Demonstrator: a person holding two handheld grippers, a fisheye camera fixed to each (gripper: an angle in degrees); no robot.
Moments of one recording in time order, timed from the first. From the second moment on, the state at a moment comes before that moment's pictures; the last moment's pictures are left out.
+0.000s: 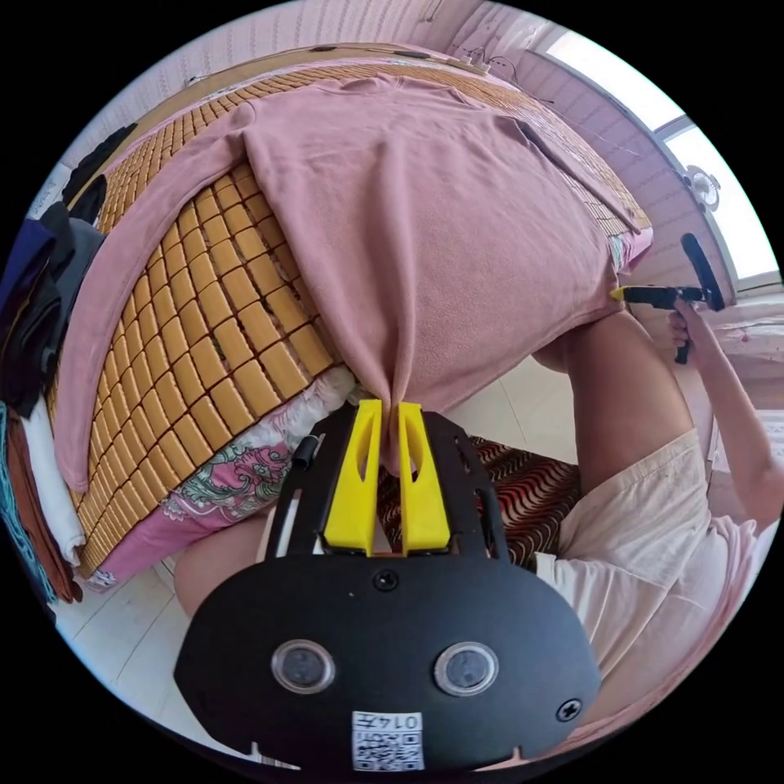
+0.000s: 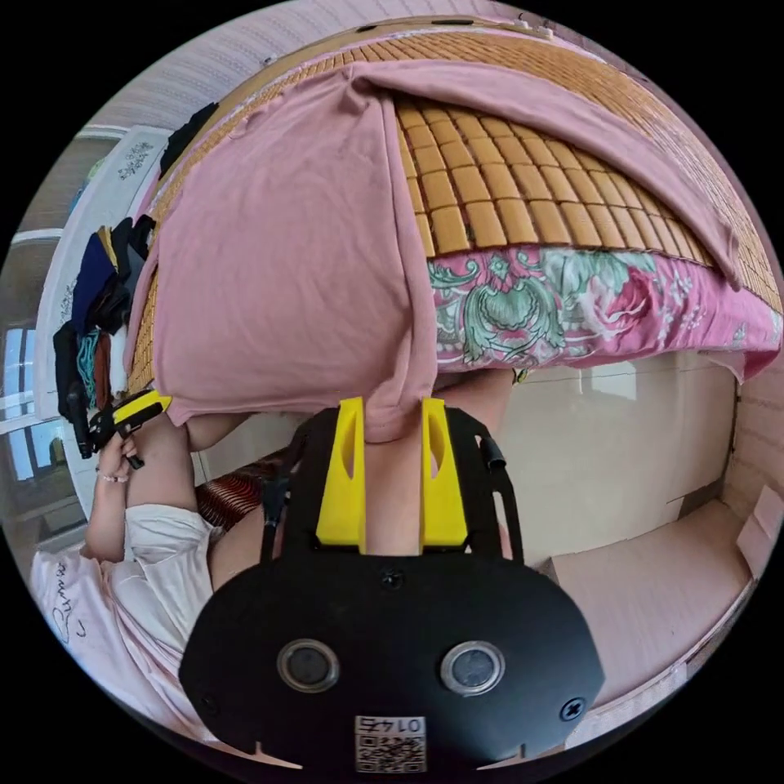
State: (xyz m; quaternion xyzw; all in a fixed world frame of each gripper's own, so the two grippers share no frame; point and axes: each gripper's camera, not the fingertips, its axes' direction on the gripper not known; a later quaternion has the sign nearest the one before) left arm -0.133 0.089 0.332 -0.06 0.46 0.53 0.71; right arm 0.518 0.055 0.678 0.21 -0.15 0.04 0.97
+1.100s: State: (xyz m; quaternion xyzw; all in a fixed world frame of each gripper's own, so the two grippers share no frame) left arm -0.424 -0.114 0.539 0.01 0.50 -0.06 0.87; right arm 0.229 0.000 0.444 0.31 -0.05 -0.14 0.94
